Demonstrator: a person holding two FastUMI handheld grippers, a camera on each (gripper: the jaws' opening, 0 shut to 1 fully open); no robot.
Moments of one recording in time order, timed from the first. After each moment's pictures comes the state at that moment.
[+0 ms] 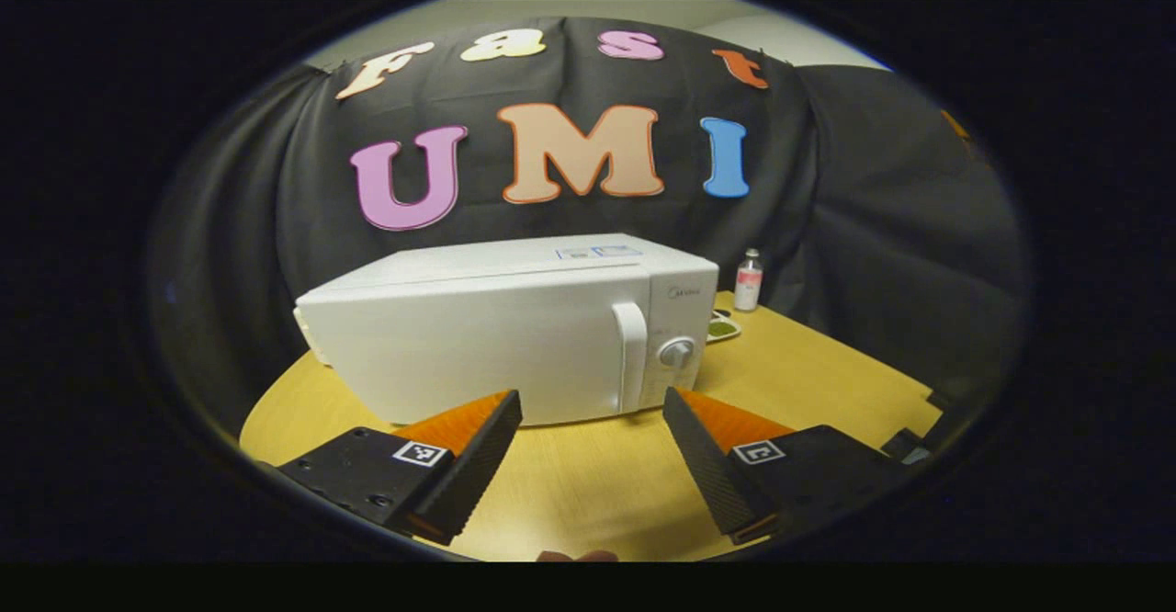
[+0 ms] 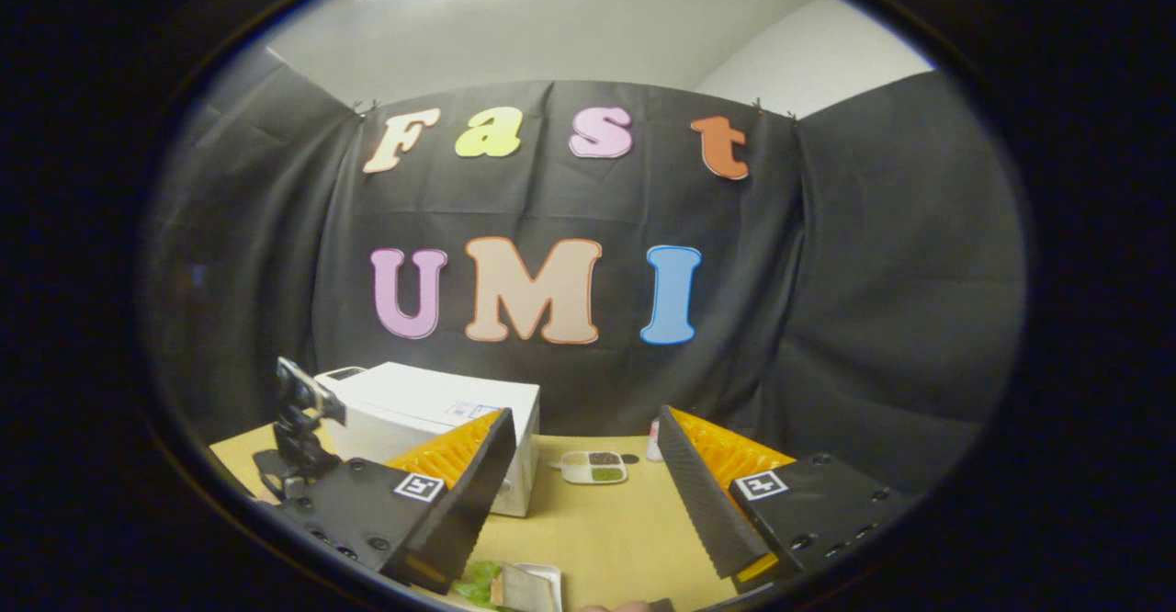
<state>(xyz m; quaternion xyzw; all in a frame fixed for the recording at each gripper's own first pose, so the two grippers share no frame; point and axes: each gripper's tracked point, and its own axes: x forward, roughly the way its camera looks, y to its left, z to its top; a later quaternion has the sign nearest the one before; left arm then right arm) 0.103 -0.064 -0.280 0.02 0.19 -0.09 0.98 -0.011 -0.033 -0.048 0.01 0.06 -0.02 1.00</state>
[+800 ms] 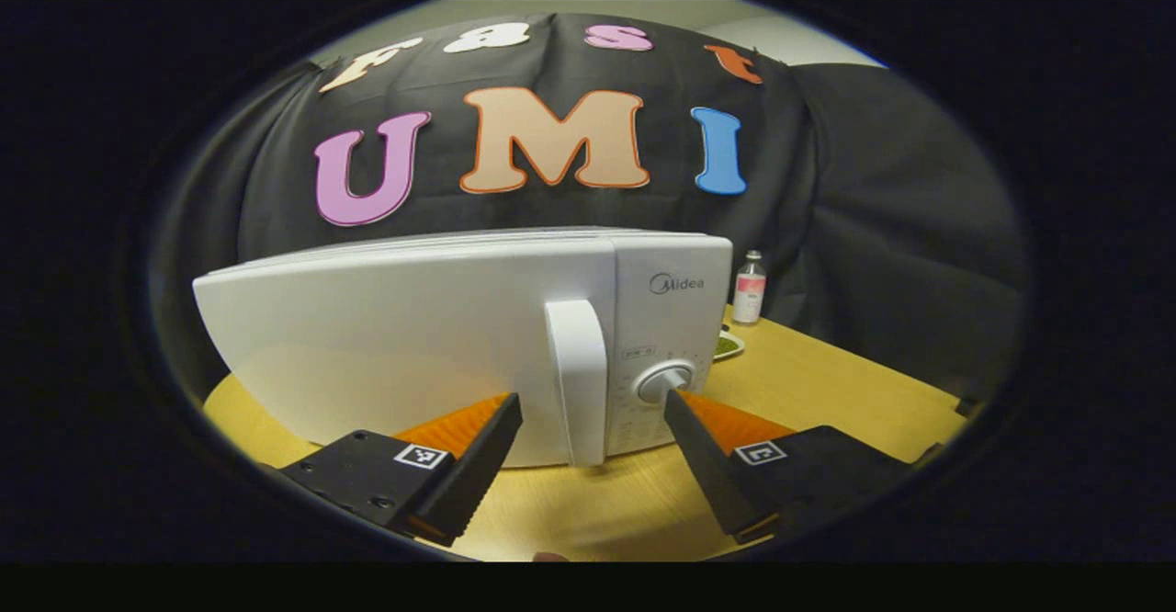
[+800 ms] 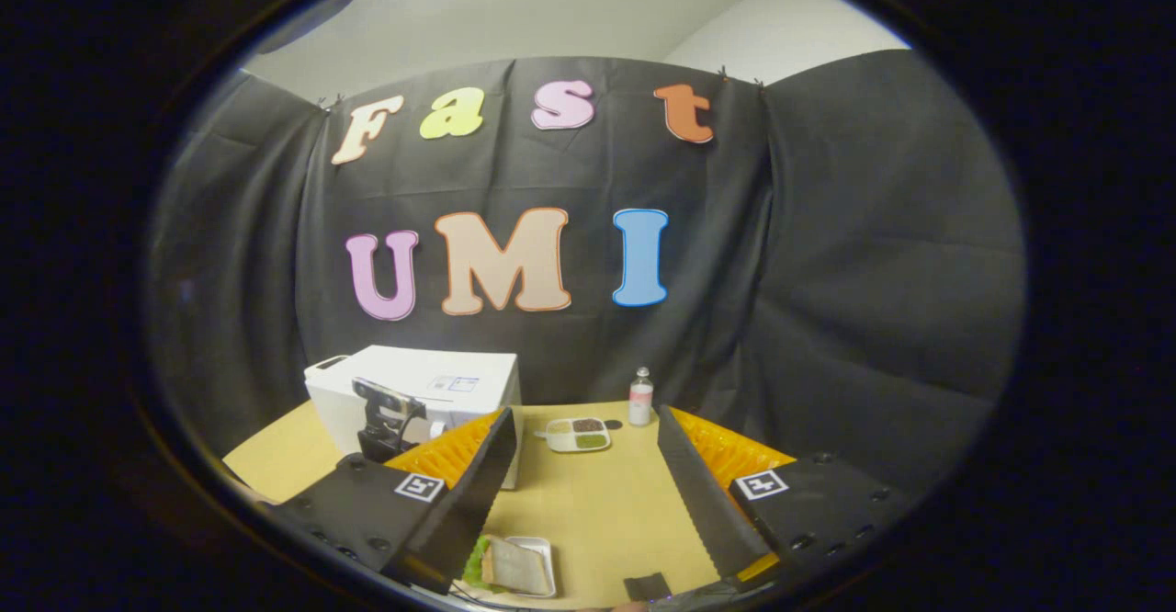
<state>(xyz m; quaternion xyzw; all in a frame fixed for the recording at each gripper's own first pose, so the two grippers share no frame) 0.190 -0.111 -0.324 -0.02 0.16 -0.10 0.98 -0.032 -0.063 -0.068 0.03 0.11 -0.04 0.99</state>
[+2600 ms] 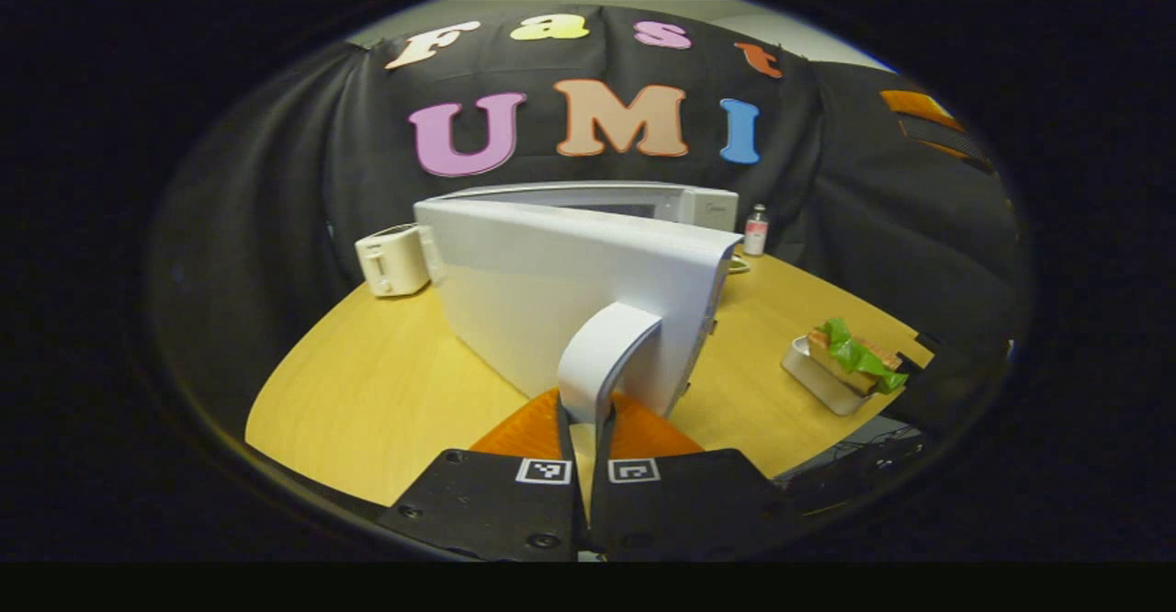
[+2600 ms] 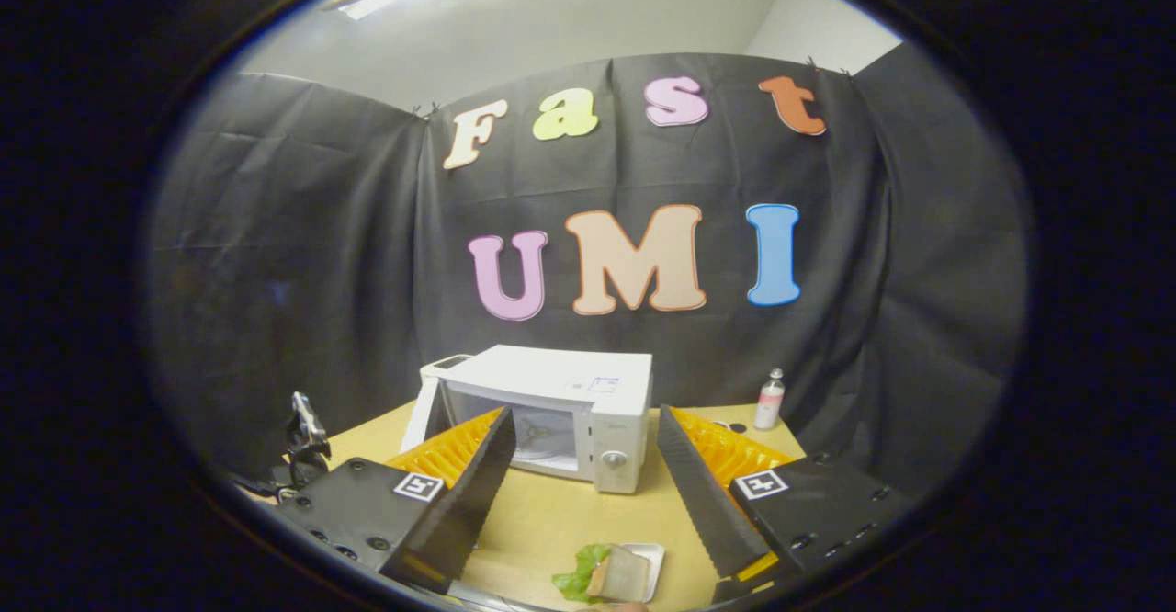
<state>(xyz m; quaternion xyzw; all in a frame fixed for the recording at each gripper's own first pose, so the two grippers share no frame) -0.058 0.075 -0.323 -0.01 0.26 -0.06 0.96 -0.039 0.083 -0.073 0.06 0.10 0.15 0.98</state>
